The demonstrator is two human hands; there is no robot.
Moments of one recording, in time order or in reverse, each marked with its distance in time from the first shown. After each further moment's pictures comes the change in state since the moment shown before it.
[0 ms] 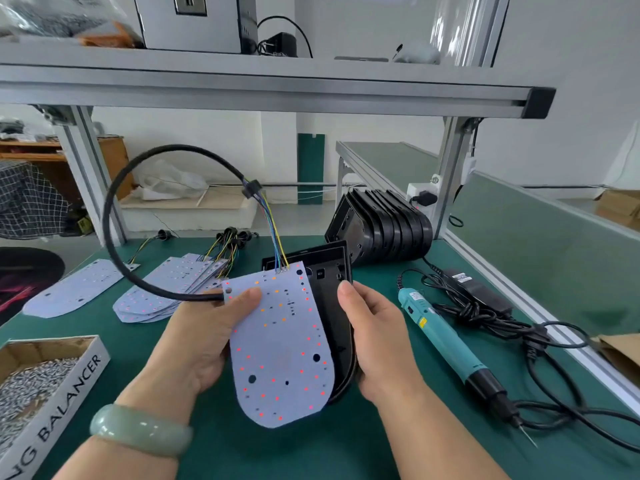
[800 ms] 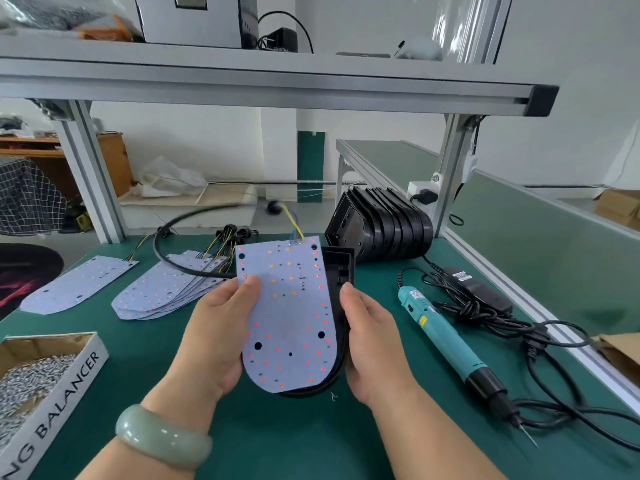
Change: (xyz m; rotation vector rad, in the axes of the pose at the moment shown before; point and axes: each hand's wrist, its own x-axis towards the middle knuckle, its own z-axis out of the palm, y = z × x) left_hand -0.011 -0.003 0.017 0.019 -0.007 -0.001; right_hand 0.000 0.007 0.001 -0.015 -0.040 0.096
